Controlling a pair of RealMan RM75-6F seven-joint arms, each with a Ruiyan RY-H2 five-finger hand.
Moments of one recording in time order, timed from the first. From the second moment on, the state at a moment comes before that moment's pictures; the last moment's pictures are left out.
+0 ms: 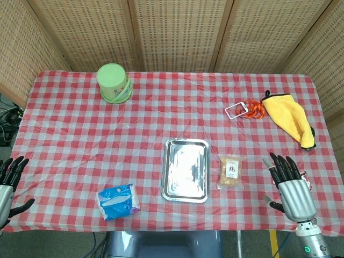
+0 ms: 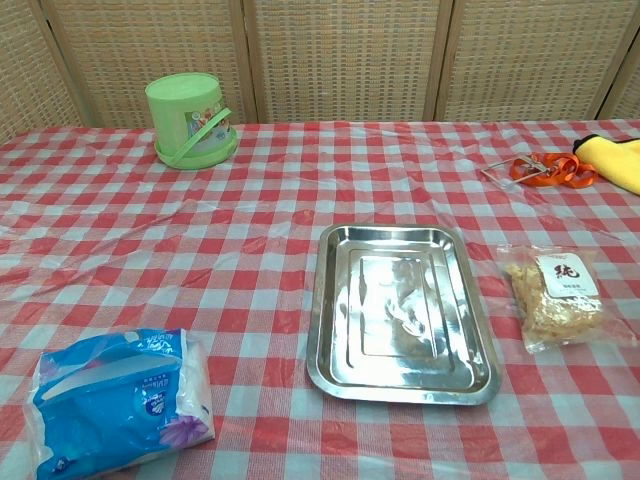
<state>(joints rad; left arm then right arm) 0.00 -1.04 0.02 -1.75 1.63 1.58 0.18 0.10 -1.15 0.02 -1.76 -1.68 1.52 -0.21</state>
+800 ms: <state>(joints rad) 0.00 -1.03 0.02 -1.76 1.64 1.59 0.18 0.10 -1.14 0.02 -1.78 -1.68 1.52 -0.20</state>
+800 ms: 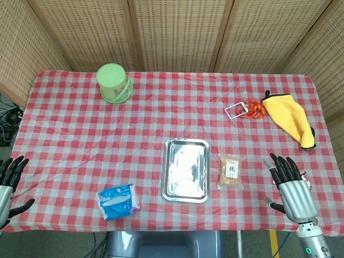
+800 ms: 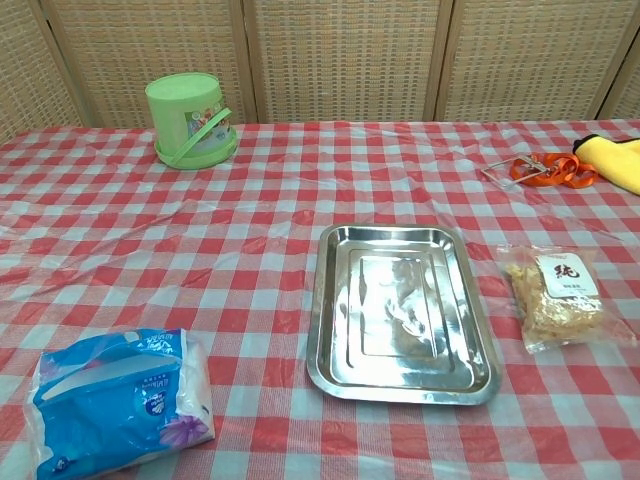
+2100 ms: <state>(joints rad) 0.00 -1.04 0.02 -1.74 1.63 1.58 0.17 0.30 -1.19 0.07 -1.99 -1.38 1.14 -0.42</state>
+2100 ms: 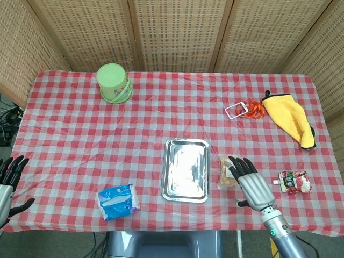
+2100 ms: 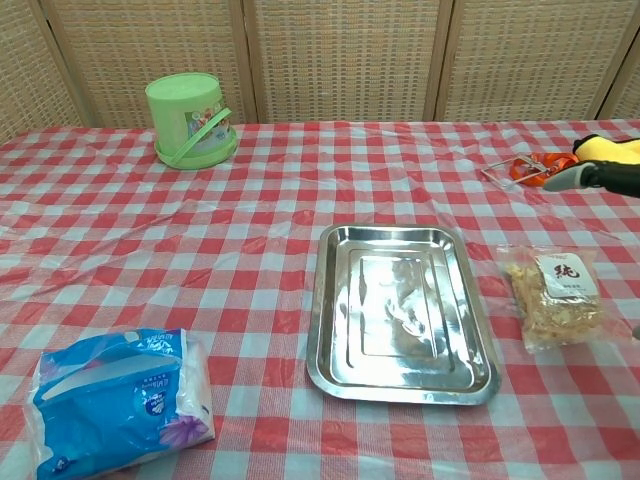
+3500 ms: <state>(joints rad) -0.01 -1.04 0.01 -1.73 1.61 1.57 0.14 0.59 -1.39 0.15 -1.76 -0.76 0.99 -0.66</state>
